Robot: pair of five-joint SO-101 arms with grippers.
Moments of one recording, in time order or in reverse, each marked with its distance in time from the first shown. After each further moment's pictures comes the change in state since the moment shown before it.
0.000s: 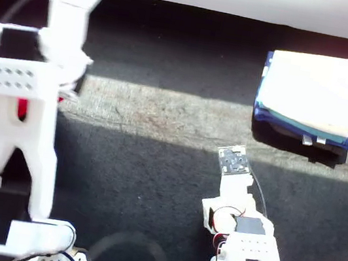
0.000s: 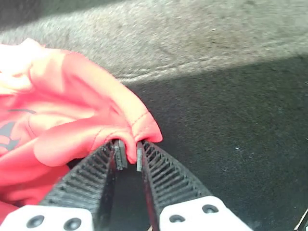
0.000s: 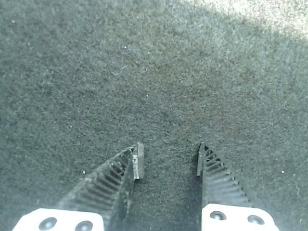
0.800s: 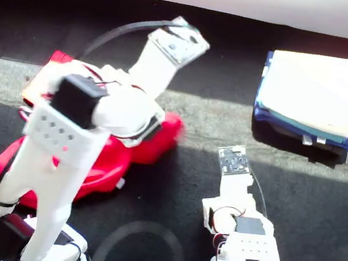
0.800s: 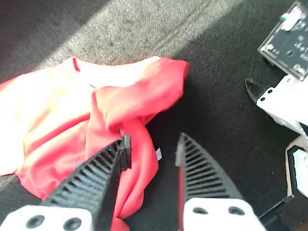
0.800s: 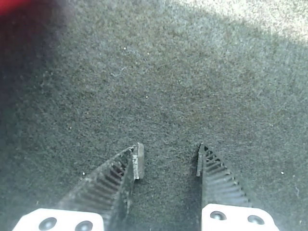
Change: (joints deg) left arm 25.5 -10.7 9.8 -4.8 -0.1; right arm 0.0 0.0 0.2 -0.6 0.0
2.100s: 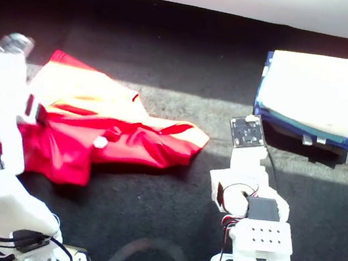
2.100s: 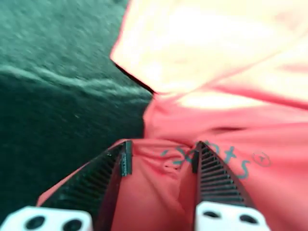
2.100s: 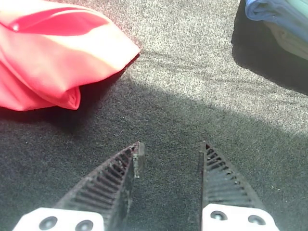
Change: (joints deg) left arm -56.4 31.6 18.7 -38.5 -10.6; right arm 0.1 0.4 -20.5 11.0 0.0
